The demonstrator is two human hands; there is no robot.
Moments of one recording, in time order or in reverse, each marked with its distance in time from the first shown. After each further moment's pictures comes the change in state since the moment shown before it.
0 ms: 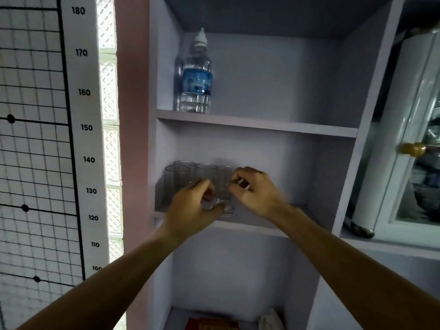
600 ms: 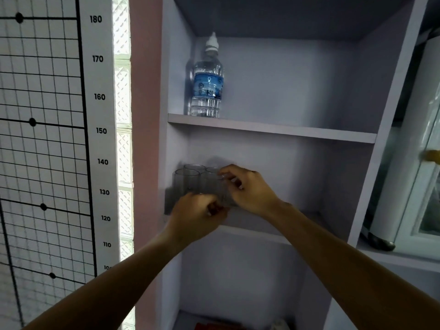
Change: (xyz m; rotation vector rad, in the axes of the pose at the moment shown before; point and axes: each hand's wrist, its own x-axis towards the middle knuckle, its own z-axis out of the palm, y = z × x) left_hand 0.000 -0.007 -0.008 0.158 -0.041 0.058; right_hand 0.026 -0.006 0.024 0.043 -0.086 -0.123
